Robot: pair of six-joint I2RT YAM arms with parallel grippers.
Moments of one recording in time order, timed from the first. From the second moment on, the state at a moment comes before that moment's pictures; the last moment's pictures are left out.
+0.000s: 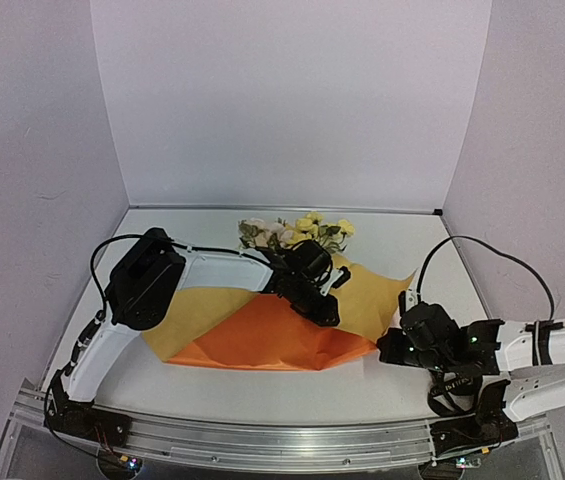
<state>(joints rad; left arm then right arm) -0.99 2.42 1.89 -0.40 0.34 -0.29 0.98 1.07 0.40 -0.16 0.33 0.94</state>
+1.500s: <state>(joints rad) -0.95 1.62 1.09 -0.31 0.21 -0.41 0.98 1.09 0.68 -0.62 0.35 0.72</state>
